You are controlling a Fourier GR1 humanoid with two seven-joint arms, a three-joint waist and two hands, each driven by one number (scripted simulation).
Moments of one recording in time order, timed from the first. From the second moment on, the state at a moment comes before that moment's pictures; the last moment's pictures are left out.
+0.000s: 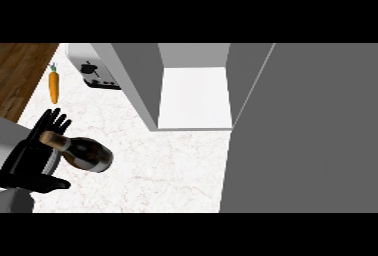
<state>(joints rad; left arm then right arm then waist) -0.17 0.33 0.34 -0.99 0.20 -0.63 -0.40 -0.09 -0.07 0.12 -2.46 -0.13 0.07 0.57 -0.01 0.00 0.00</state>
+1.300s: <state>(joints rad) -0.34 0.33 0.29 -0.40 0.06 -0.61 -0.68 -0.16 -0.06 0.12 -2.45 -0.12 0.06 0.61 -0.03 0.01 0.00</state>
